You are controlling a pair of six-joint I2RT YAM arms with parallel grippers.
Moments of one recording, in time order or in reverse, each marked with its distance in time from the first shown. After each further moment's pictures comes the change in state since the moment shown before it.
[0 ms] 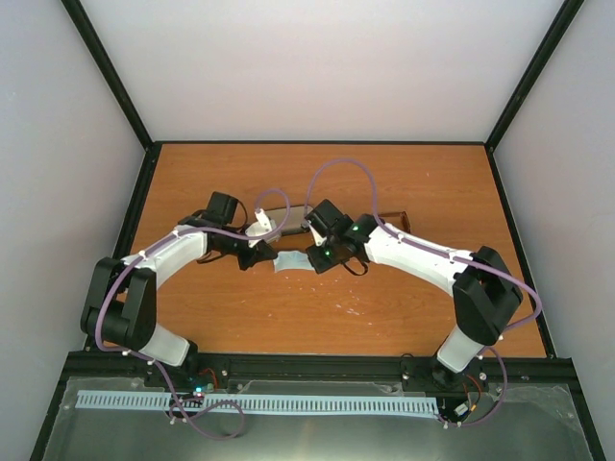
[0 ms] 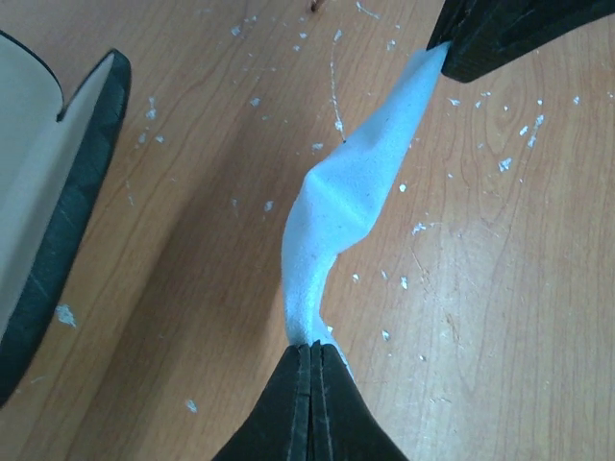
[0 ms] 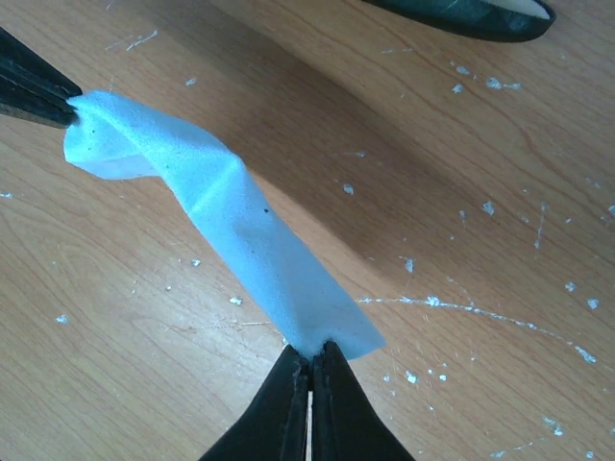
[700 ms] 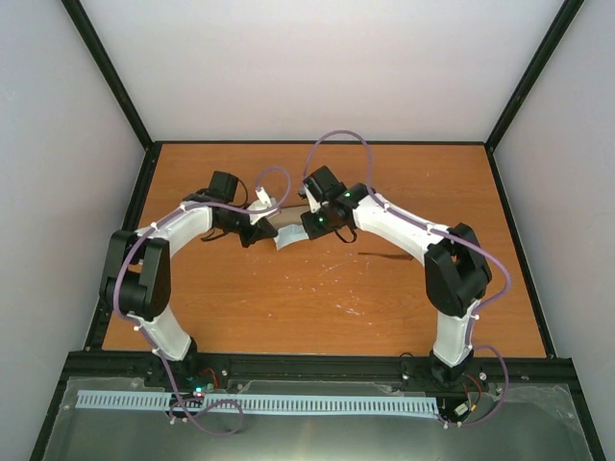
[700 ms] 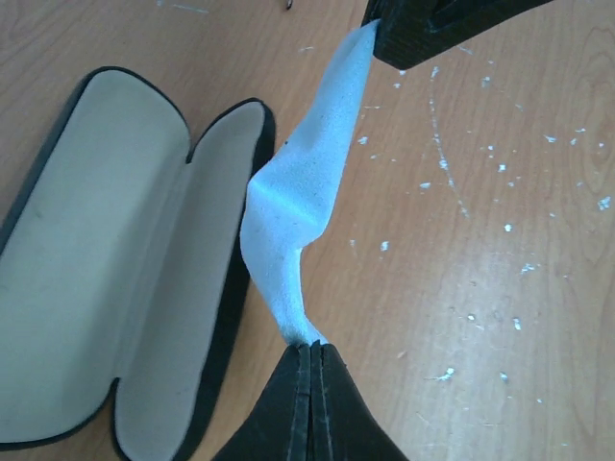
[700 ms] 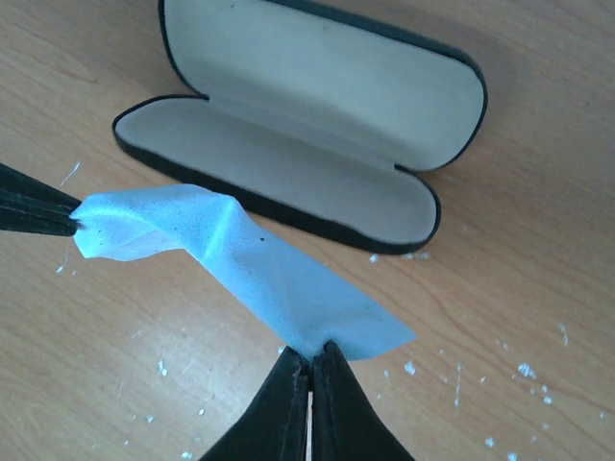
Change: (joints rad) left arm 0.062 0.189 0.217 -0.023 0.002 0.035; right arm -0.127 0.209 0.277 -0.016 -0.024 -0.051
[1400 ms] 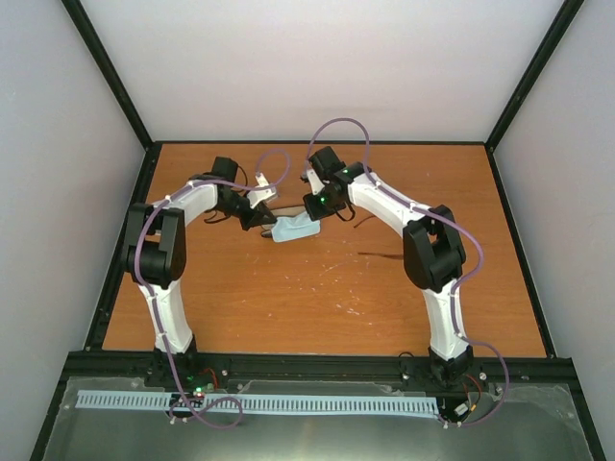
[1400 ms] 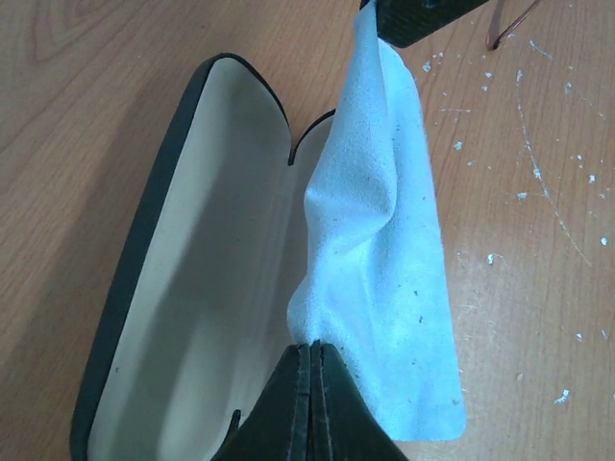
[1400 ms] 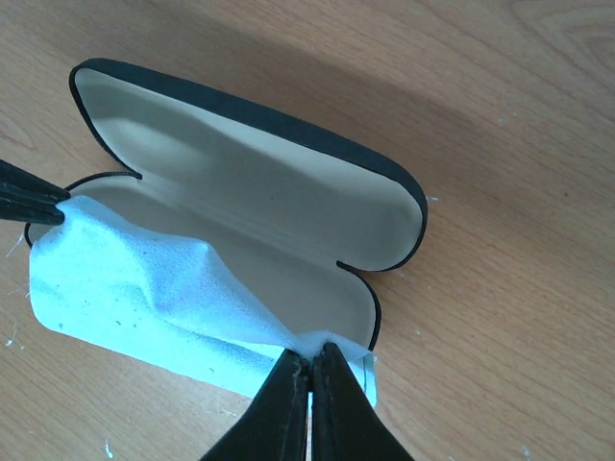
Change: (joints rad) left arm 0.068 0.279 0.279 -0.108 0.045 0.078; right arm -0.123 0.258 0.294 -0.096 -0.126 -0.087
